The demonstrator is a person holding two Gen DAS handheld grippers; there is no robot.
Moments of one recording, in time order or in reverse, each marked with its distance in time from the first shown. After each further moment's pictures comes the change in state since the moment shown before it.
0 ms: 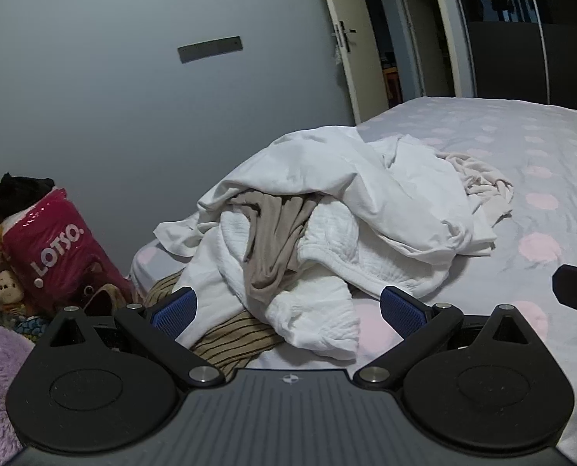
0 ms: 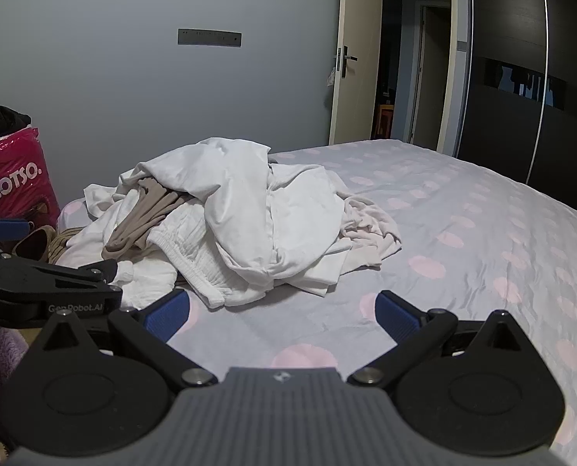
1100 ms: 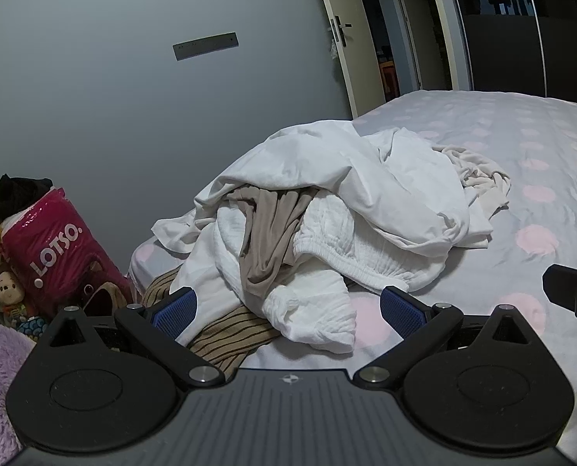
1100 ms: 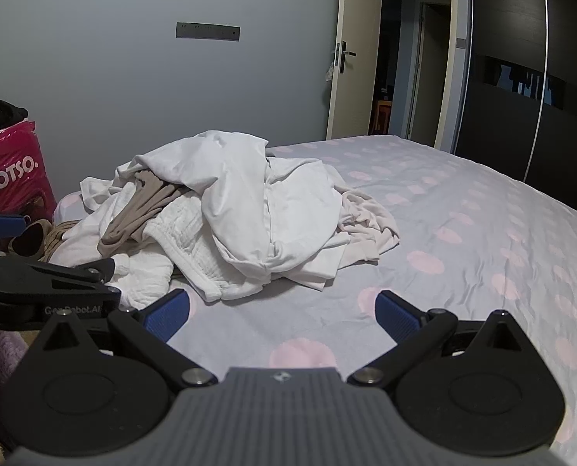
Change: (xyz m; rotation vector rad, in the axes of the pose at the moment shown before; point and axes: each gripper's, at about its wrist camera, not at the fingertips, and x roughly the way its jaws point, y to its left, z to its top) left arm -0.001 -0.006 -0.003 0.016 0.011 -0.004; right arm 0.005 0.005 -0.002 -0.009 0.015 -0.019
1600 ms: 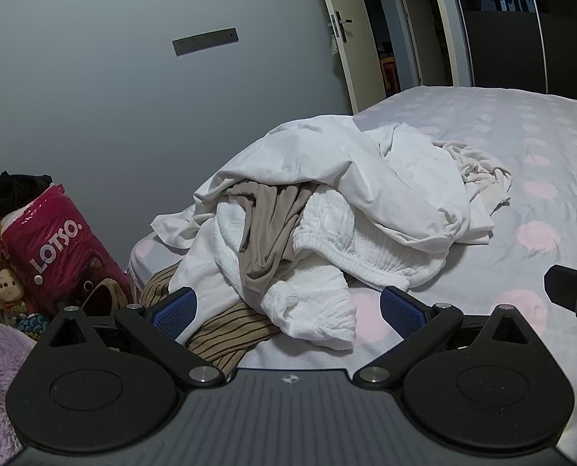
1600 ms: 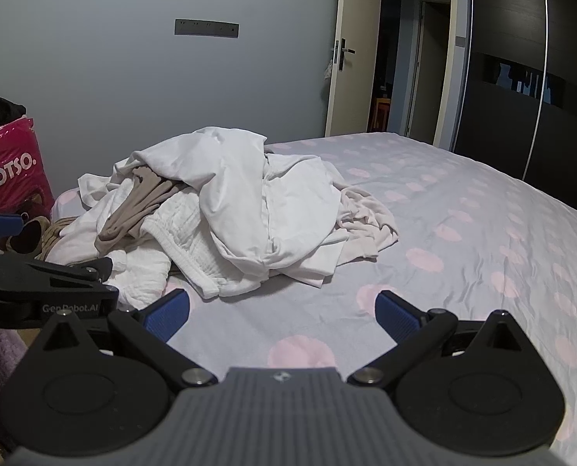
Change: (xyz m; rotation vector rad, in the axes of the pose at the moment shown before) left arm 0.003 -0.002 -0.001 0.003 0.015 0.003; right arm 0.003 0.000 -0.001 -0.001 0.011 -0.007
